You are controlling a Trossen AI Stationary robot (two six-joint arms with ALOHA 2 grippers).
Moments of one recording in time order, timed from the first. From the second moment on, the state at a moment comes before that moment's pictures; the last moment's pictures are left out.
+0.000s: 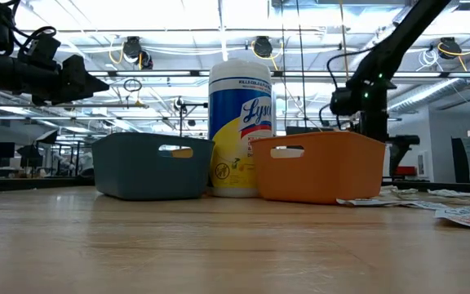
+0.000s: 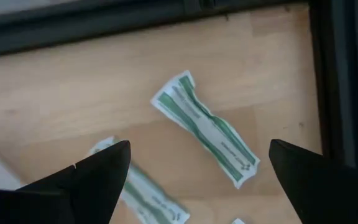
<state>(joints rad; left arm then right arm) 0.59 0.04 0.02 0.16 -0.34 0.02 -1.05 1.64 1.01 -0.74 0.13 0.71</state>
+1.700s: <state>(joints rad) 0.59 0.04 0.02 0.16 -0.34 0.02 -0.98 1.57 1.21 -0.92 0.16 0.65</state>
